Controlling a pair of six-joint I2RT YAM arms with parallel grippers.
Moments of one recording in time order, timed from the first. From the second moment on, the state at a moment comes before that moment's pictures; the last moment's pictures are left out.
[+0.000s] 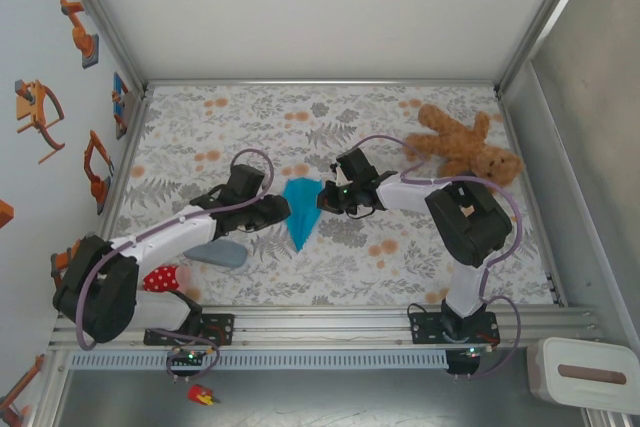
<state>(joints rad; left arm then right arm) -0.64 1.34 0.71 -0.31 0.18 -0.84 0.65 1.86 1.01 -0.09 -0.46 0.78</state>
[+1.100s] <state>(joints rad) -0.81 1.67 0.92 -0.40 0.04 -0.77 0.65 1.86 1.01 -0.09 -0.48 0.78</state>
